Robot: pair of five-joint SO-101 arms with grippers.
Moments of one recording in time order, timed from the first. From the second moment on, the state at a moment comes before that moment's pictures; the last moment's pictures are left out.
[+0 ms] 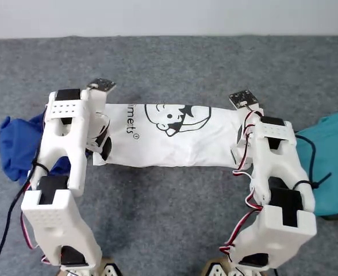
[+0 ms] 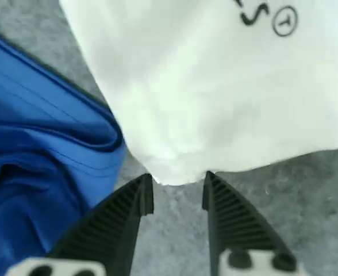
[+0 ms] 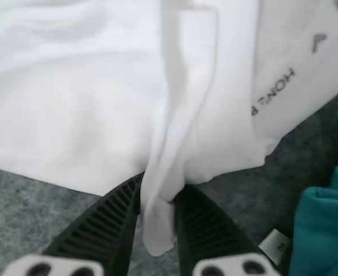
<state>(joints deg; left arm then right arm) -7.0 22.8 -2.1 87.7 -12.9 6.0 10.6 22.9 57.2 26.2</state>
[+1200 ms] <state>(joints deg) -6.9 37.4 -15.5 97.4 -15.6 5.9 10.5 23.5 57.2 26.1</state>
